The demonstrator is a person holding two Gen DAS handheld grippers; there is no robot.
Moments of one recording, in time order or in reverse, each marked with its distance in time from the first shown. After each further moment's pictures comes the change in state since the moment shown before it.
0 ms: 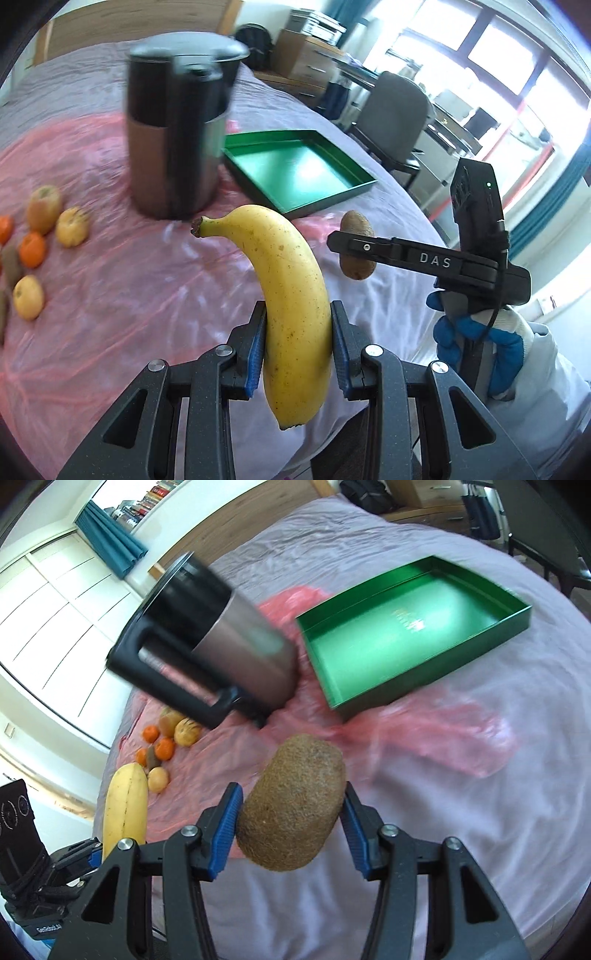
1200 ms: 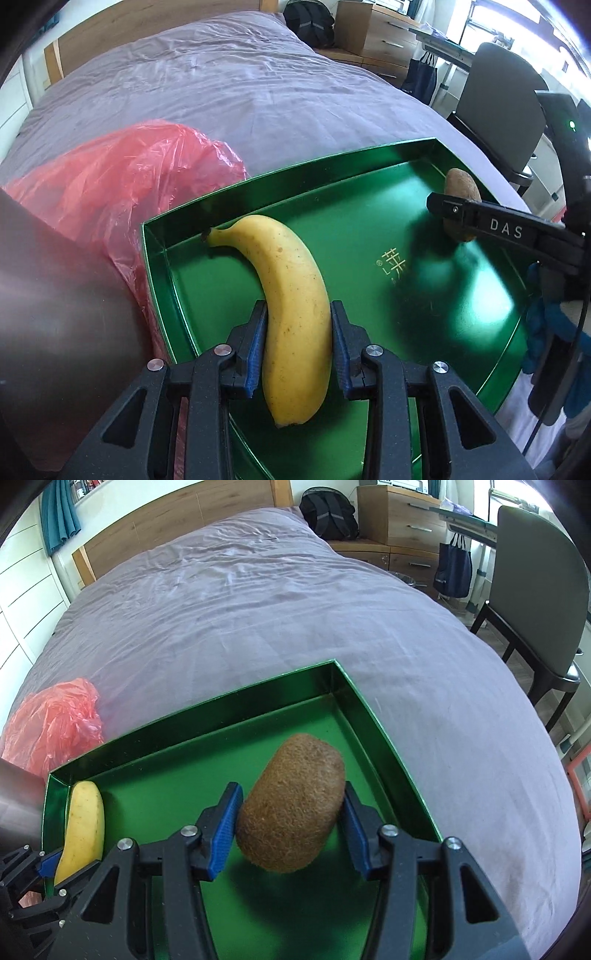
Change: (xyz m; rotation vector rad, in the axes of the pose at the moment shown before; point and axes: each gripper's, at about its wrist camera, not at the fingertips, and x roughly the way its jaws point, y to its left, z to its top) left arm 0.268 0.020 0.179 -0.045 0.057 0.384; right arm 0.140 -0.169 0.246 -0.153 -0.029 -0.384
